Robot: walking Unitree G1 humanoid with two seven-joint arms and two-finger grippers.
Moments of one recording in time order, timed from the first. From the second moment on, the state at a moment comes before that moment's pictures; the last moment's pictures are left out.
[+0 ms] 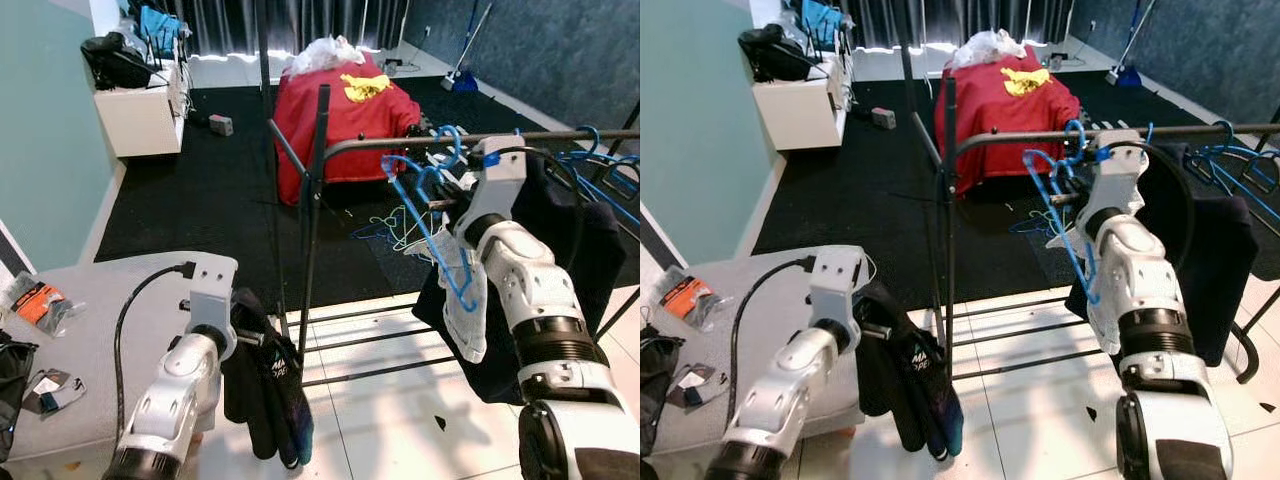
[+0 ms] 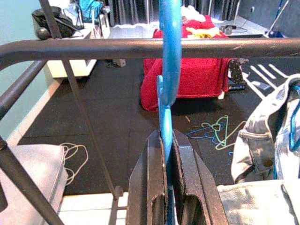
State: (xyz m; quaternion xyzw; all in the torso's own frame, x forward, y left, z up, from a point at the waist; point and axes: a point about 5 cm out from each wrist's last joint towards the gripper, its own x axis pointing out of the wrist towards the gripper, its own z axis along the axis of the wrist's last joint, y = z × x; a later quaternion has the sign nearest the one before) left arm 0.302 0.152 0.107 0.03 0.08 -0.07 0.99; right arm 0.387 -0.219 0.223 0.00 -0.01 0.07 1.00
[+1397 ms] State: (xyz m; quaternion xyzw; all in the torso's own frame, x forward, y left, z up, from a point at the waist) left arm 0.243 0.189 0.116 0.07 0.13 -0.07 0.99; right arm 0.414 -0.230 0.280 0.00 -0.04 0.09 0.99
